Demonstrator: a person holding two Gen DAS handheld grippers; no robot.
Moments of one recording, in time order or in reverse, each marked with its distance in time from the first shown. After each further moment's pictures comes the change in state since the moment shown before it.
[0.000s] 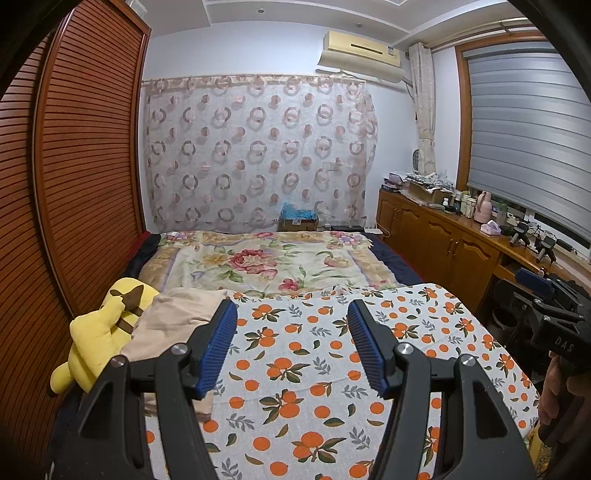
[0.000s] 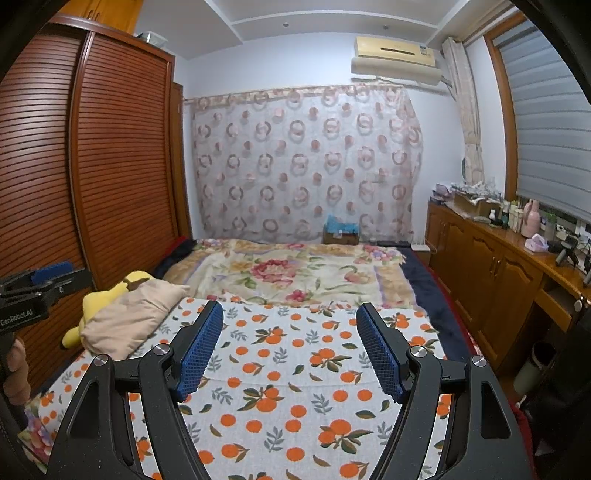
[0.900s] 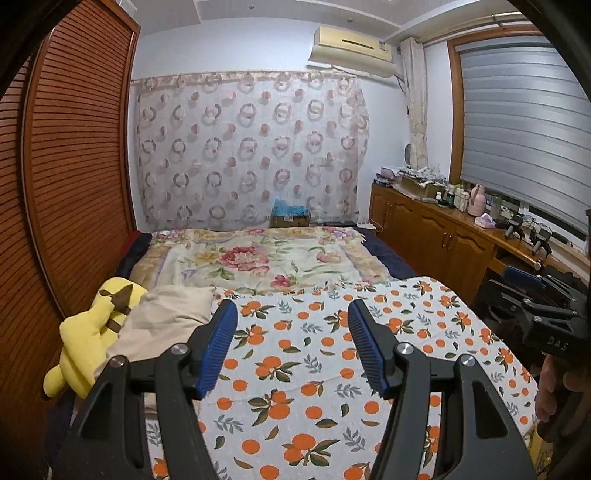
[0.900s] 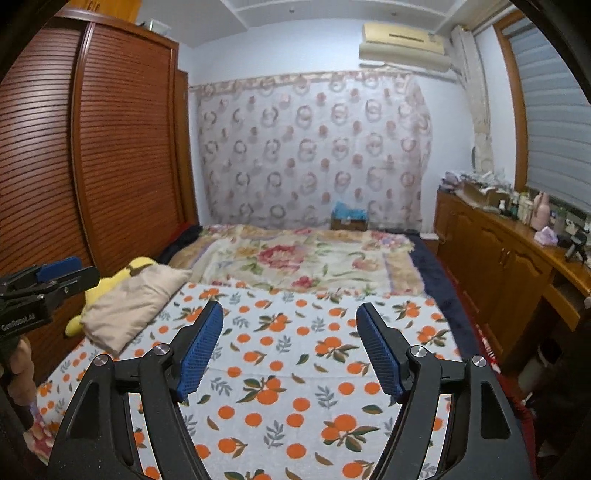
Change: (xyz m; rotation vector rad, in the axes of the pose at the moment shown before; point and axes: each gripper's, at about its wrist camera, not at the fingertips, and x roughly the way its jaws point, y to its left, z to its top) left arm 0.011 -0.011 -0.004 0.015 0.011 -0.019; right arm 0.013 0.001 -0.007 -0.007 0.040 0.021
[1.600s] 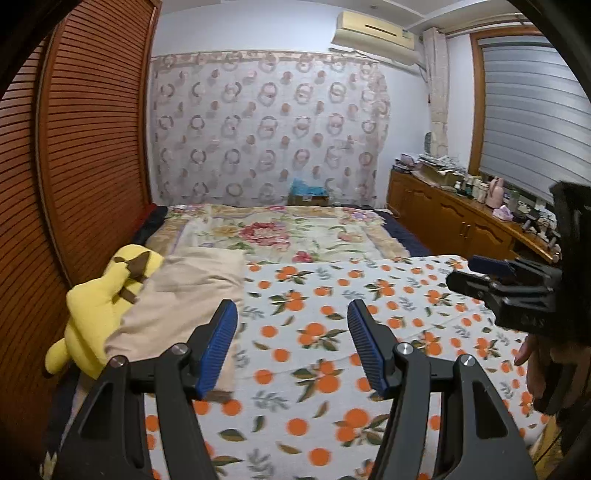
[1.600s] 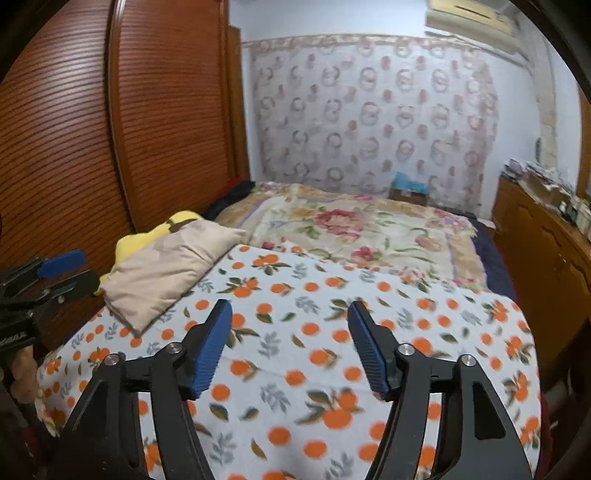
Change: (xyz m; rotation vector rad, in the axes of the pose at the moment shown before) left arm 0.027 0.052 -0.042 -0.042 0.072 0.029; right arm 0.098 0.054 -0.011 -0.094 0.165 0.198
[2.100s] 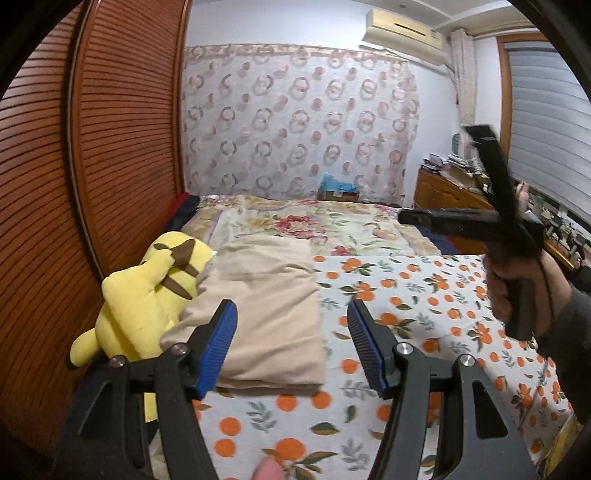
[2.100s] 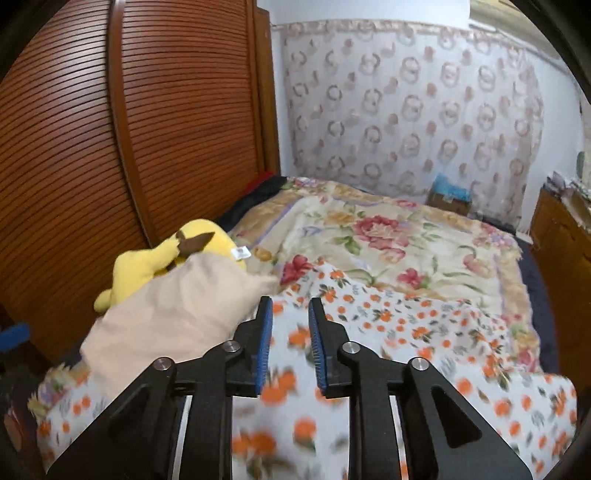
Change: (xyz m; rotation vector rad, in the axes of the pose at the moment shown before) left arm -0.004 0.079 -0.013 -0.037 0.016 0.089; right arm 0.133 0.043 0.082 -0.074 0.049 0.115
